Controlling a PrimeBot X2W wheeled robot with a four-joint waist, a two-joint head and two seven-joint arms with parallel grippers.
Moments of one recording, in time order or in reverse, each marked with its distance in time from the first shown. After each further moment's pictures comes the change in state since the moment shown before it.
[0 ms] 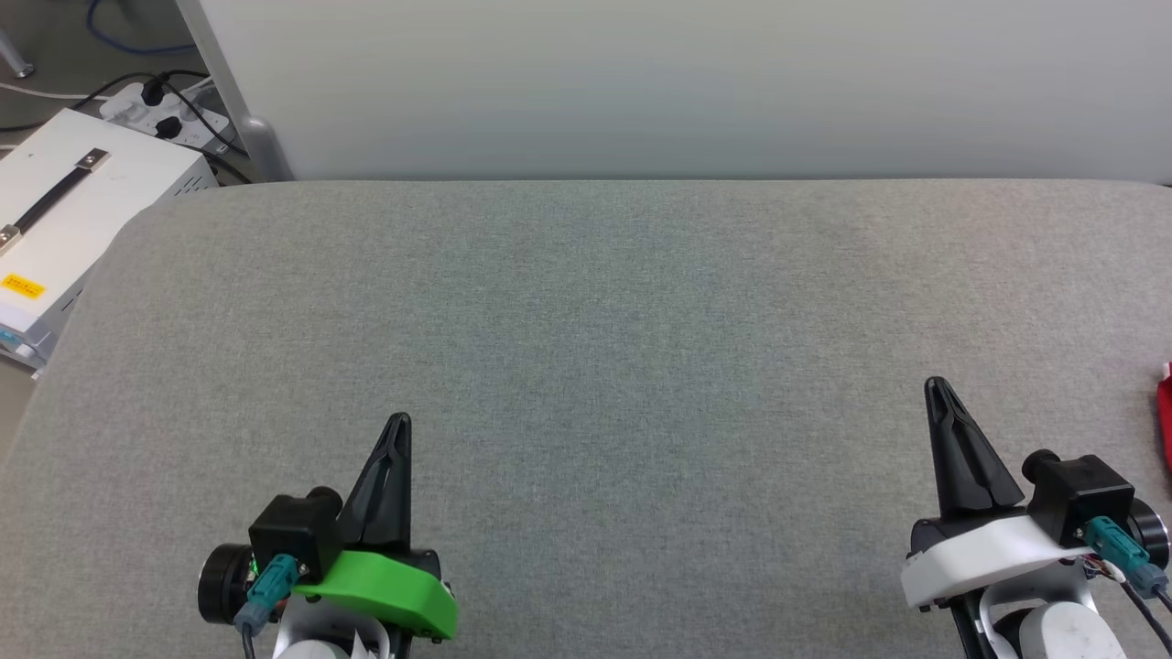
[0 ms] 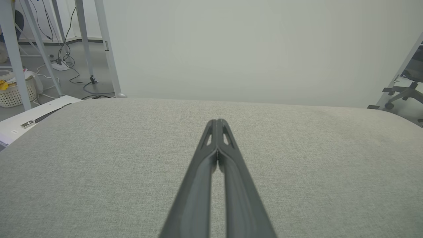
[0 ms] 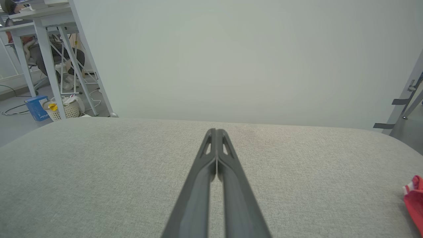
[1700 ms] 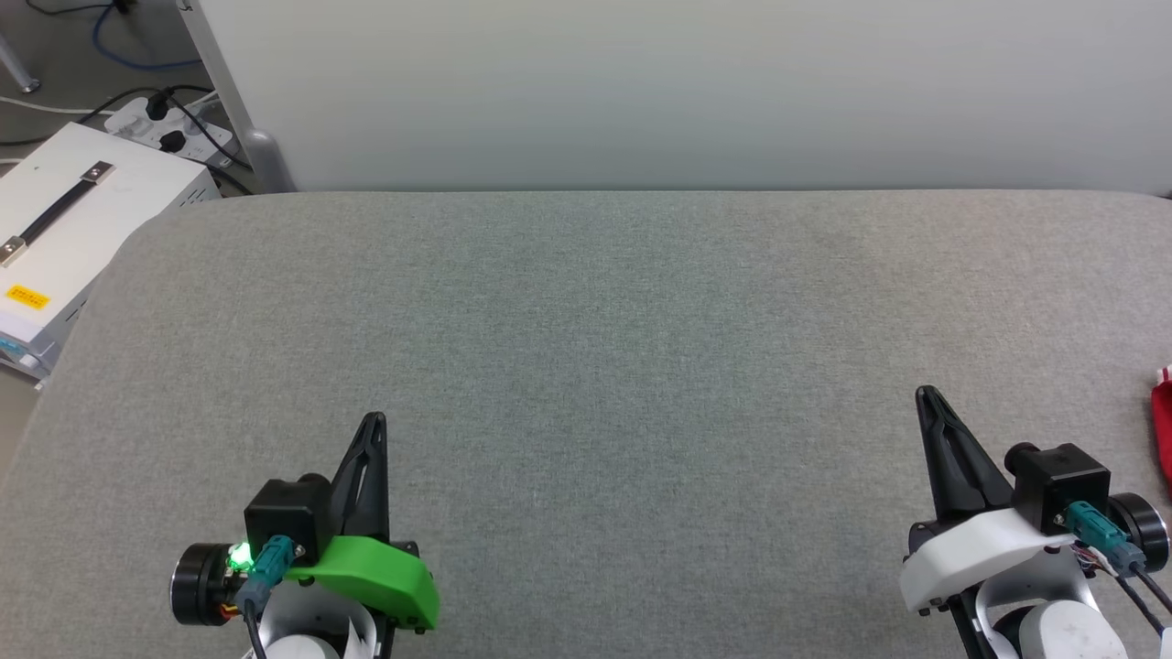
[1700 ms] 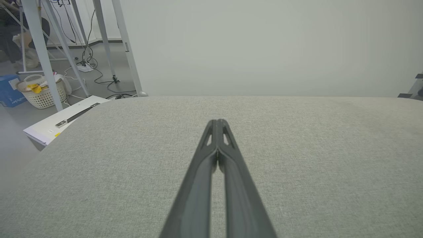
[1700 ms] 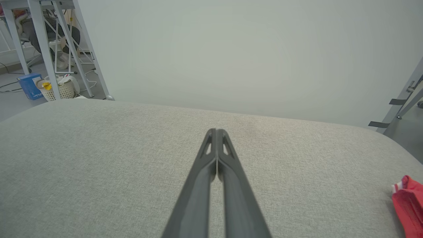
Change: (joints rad) left arm 0.000 0.000 0.039 -0.034 0.079 0.051 0.101; right arm 0.001 0.000 -0.003 -0.016 -0.055 0.000 0.101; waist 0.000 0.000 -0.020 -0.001
